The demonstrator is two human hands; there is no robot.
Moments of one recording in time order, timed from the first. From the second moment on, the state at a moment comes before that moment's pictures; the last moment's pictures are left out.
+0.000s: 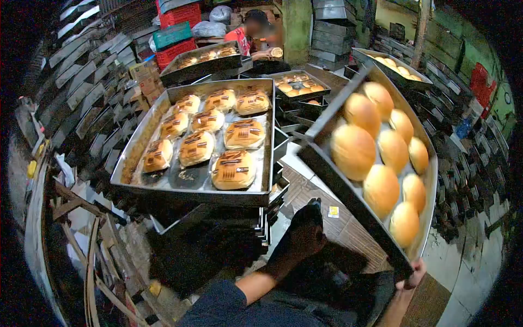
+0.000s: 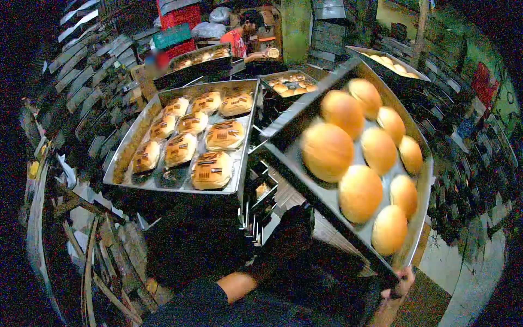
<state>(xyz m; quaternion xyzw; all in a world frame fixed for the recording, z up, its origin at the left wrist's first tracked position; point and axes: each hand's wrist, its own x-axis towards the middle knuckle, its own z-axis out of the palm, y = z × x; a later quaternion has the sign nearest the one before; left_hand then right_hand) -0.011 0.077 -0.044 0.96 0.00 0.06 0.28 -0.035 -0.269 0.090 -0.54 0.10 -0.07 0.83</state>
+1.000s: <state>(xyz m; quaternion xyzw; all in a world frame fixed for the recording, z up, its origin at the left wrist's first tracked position) -0.006 -0.006 -0.094 0.93 -0.12 -0.06 0.34 0.122 -0.035 0.142 -0.70 -0.30 -0.04 0.65</state>
